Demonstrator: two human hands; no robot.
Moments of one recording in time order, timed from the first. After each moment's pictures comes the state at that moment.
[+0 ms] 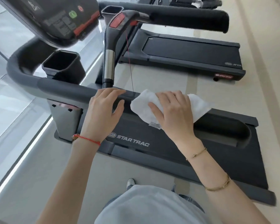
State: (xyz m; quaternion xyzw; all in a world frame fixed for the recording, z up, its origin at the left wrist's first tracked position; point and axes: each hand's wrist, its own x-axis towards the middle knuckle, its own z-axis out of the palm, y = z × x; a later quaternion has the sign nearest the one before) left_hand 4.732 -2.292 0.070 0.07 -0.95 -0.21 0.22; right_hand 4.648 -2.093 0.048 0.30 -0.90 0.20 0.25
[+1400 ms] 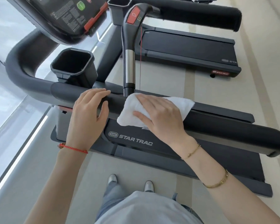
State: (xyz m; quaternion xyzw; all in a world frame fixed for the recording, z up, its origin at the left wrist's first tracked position) left_hand 4.739 -2.420 0.048 0.06 -0.94 -0.24 0.26; right_hand 4.651 -2.213 0.038 0.40 -0.86 0.16 0.27
